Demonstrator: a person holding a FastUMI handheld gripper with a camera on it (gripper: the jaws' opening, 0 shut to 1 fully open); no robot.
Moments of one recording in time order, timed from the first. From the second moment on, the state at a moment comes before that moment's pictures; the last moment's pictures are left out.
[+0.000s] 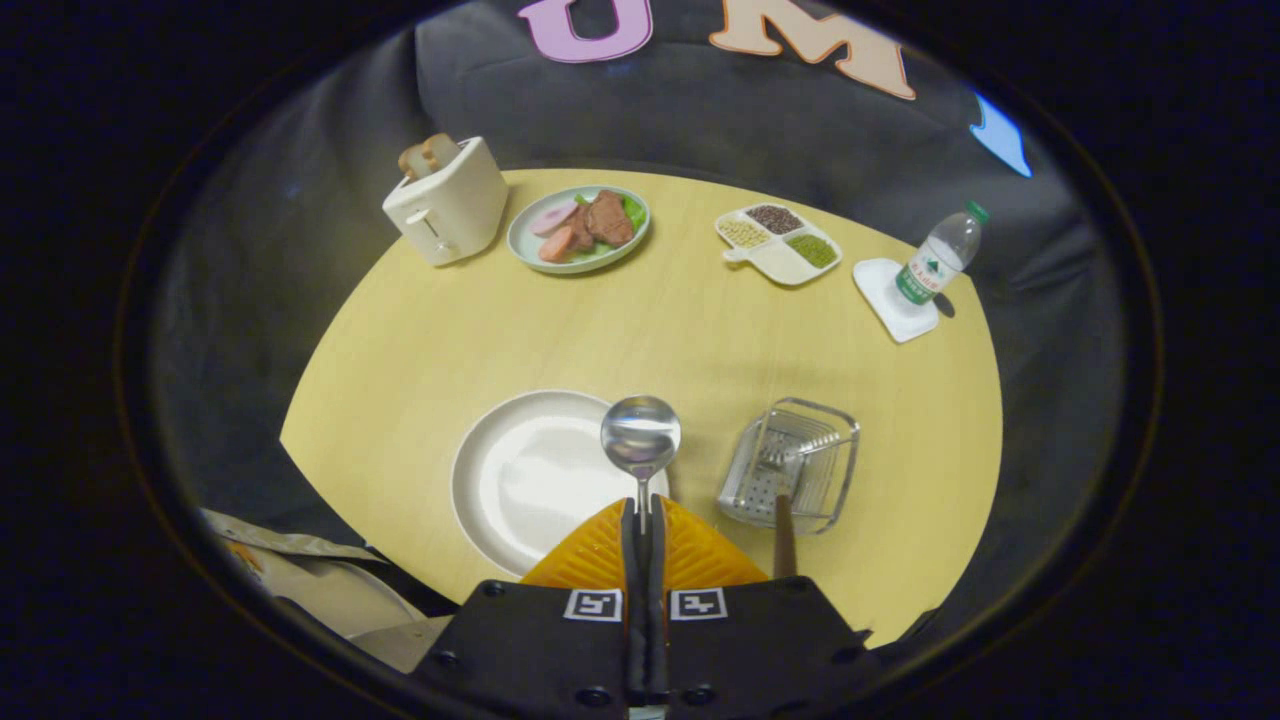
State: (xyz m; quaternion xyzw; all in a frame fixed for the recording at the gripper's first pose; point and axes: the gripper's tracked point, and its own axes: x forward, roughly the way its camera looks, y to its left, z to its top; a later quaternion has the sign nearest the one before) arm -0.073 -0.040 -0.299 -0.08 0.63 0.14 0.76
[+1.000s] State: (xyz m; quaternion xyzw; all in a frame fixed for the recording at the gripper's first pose) arm -0.057 -0.141 -0.326 -0.13 0.65 0.07 0.74
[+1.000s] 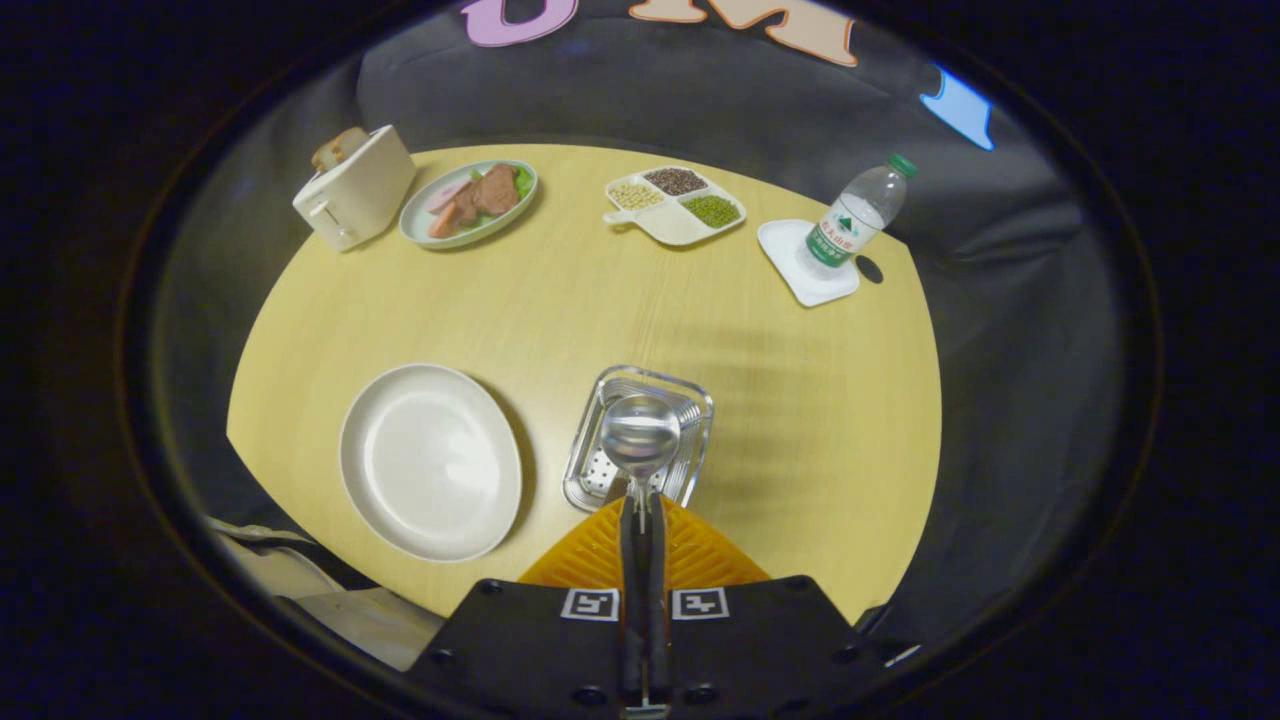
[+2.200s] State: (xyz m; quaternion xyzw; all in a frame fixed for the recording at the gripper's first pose) arm -0.026 -0.082 -0.174 -0.01 0.25 0.04 0.97
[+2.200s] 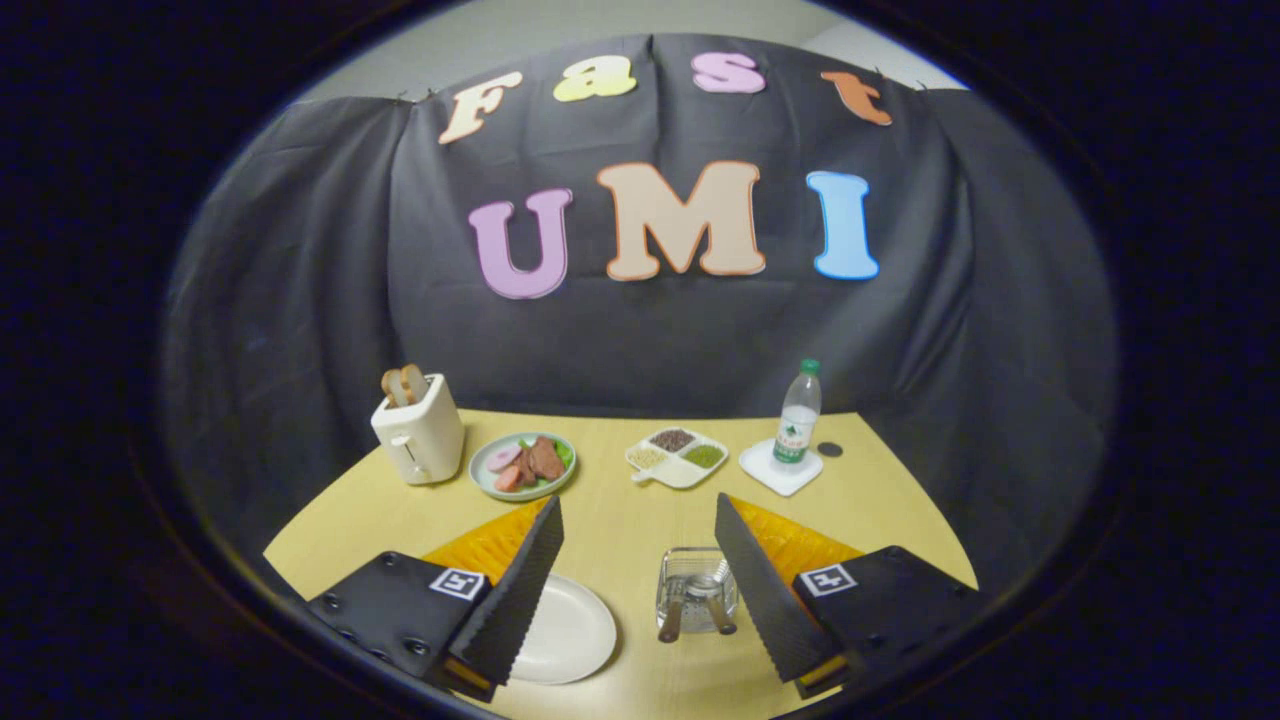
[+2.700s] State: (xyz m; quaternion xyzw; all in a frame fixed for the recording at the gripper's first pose) arm -0.047 -0.062 -0.122 0.03 0.16 0.04 0.99
